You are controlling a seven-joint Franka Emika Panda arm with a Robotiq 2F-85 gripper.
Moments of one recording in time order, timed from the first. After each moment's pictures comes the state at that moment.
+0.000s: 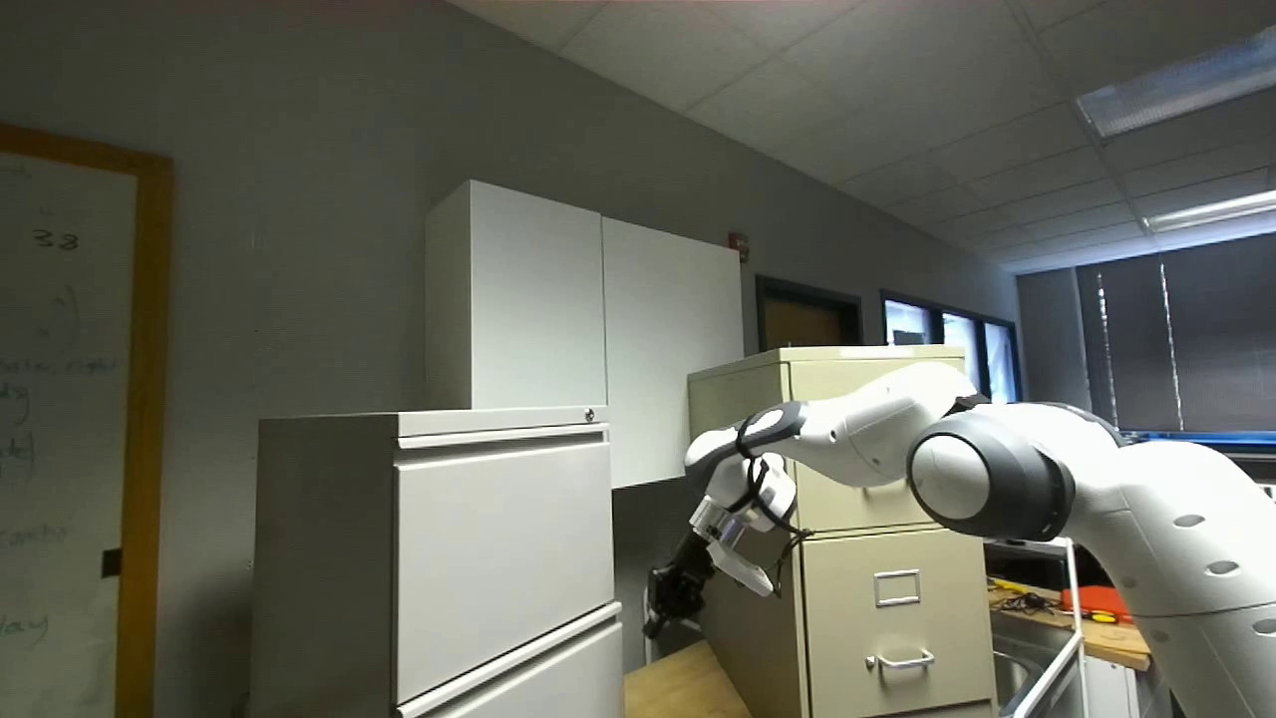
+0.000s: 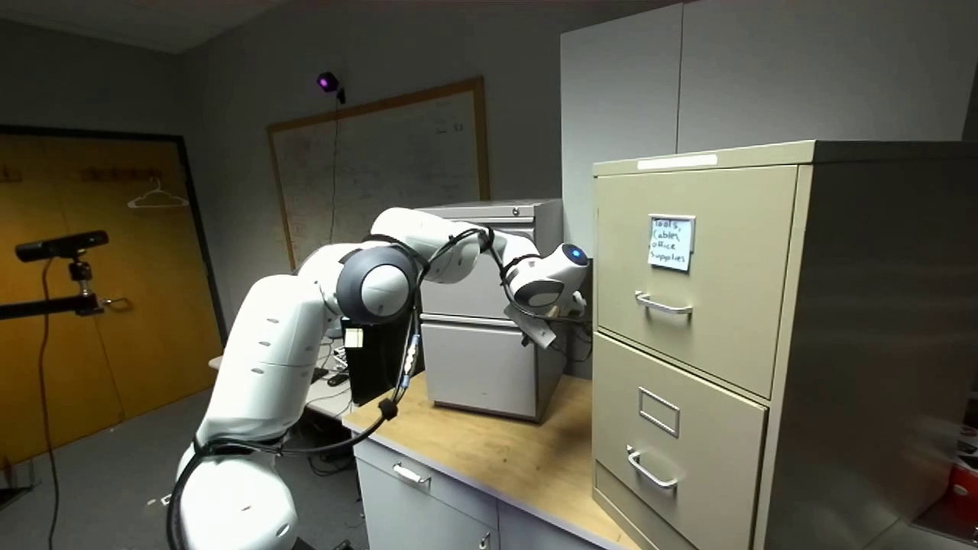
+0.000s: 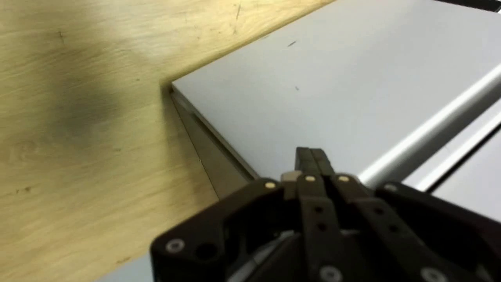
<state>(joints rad) -0.22 0.40 -0.04 -1.57 0.73 2.04 -0.46</state>
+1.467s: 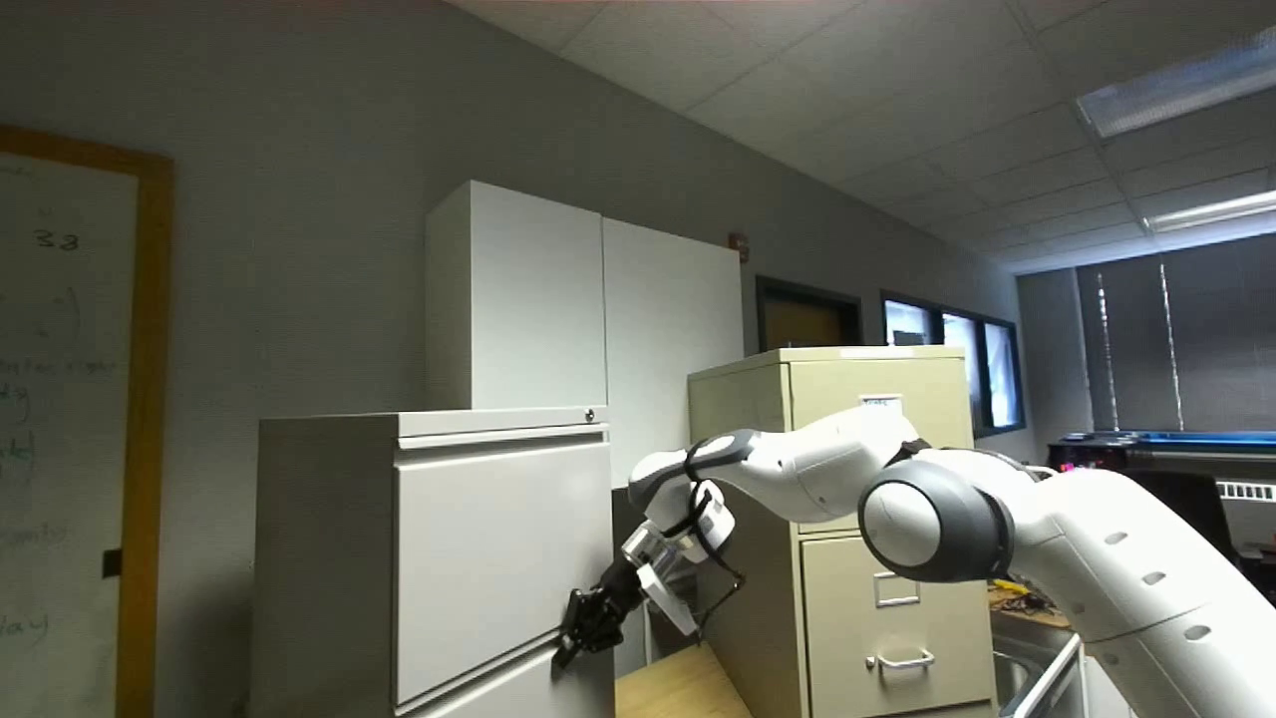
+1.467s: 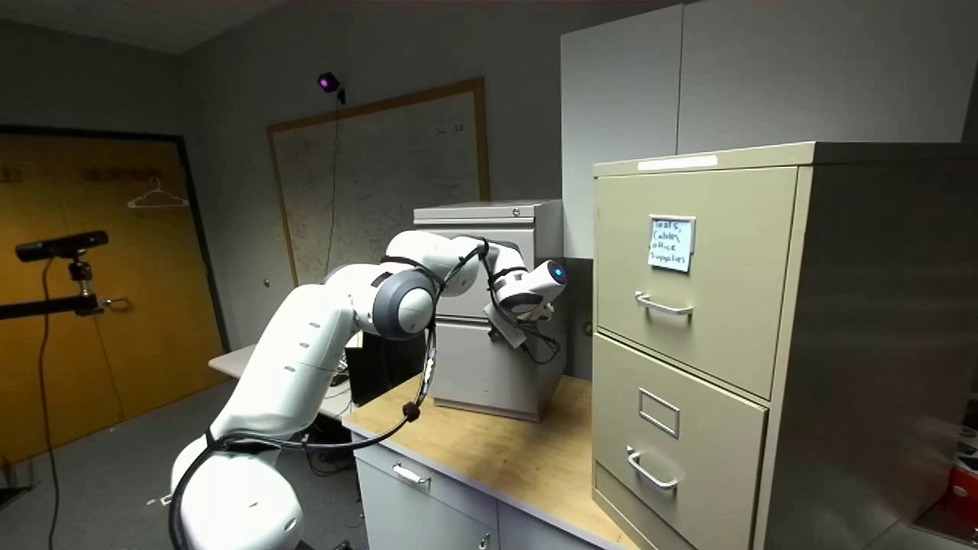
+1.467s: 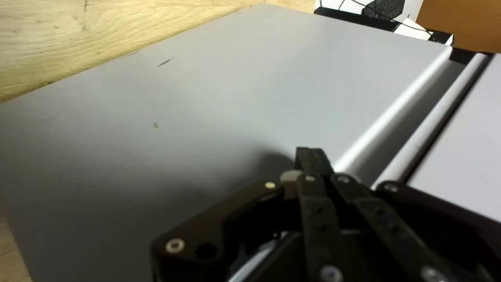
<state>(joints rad) -0.15 0.60 0.05 -1.36 0.89 1.97 -0.46</state>
